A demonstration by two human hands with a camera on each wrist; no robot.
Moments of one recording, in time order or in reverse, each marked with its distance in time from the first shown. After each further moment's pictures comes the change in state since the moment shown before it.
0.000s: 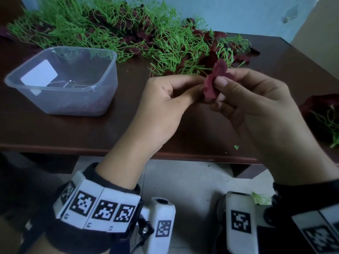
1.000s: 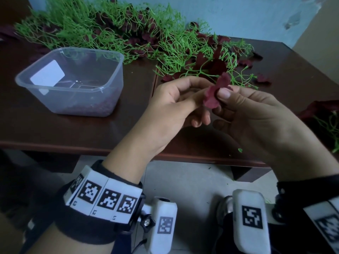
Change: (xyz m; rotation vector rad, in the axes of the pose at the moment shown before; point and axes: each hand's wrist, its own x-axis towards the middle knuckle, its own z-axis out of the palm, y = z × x) left_hand -0.003 0.009 0.000 -0.190 -0.098 -0.173; right_hand 0.002 -0.001 -0.007 0.050 -0.121 0.277
